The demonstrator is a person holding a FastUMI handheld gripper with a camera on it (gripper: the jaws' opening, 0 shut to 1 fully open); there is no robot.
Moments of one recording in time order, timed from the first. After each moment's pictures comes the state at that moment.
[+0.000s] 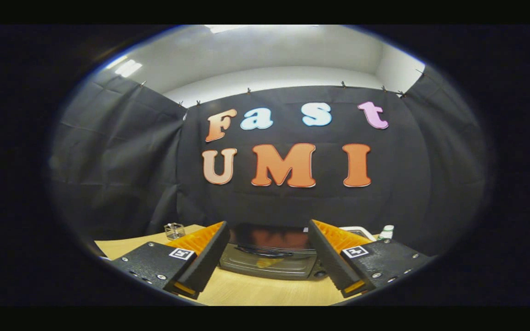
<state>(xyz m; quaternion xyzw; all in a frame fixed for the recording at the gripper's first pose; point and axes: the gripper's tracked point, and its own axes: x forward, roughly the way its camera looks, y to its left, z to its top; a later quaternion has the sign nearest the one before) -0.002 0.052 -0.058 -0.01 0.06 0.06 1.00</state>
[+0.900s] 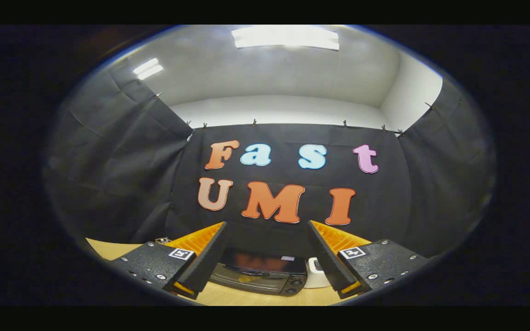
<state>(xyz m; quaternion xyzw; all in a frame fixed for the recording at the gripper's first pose) -0.045 0.048 0.050 -0.03 -0.03 0.06 1.00</state>
